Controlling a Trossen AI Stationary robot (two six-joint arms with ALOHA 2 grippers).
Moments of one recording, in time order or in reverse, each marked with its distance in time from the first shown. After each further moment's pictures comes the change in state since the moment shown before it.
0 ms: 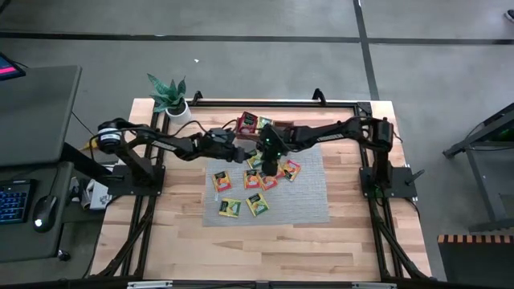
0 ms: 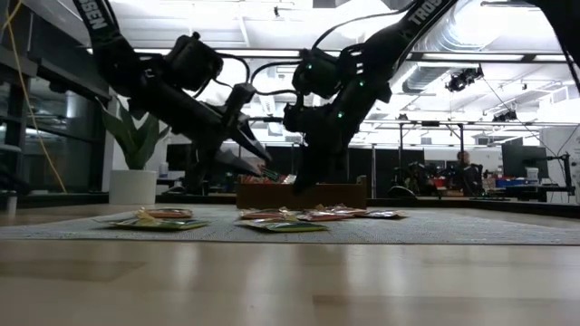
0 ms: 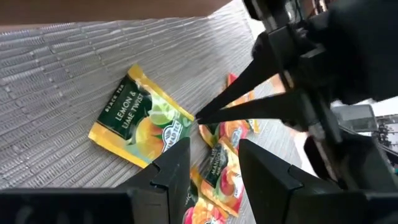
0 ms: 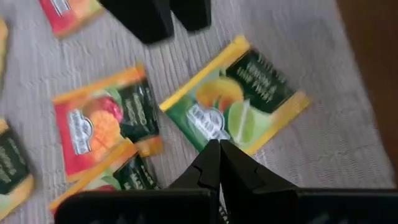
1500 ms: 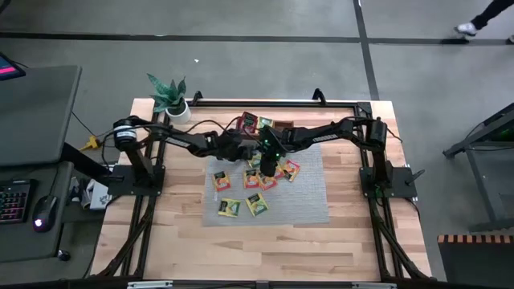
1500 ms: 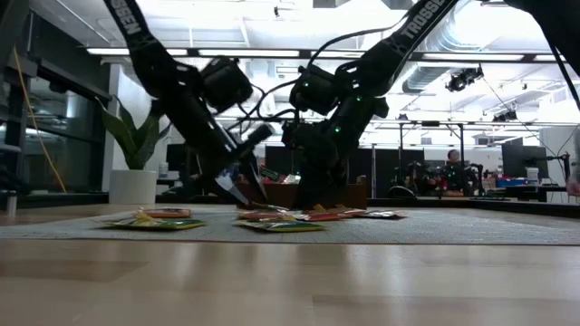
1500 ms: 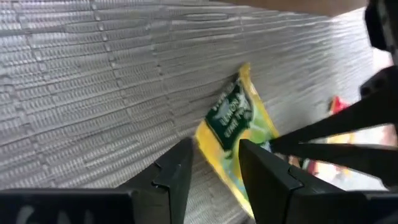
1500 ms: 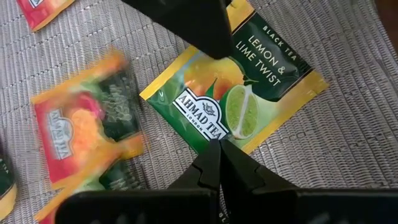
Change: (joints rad) left arm -0.001 0.156 0.195 -0.366 -0.137 -0.158; right arm -0.001 0.076 0.001 0.022 -0.053 0.084
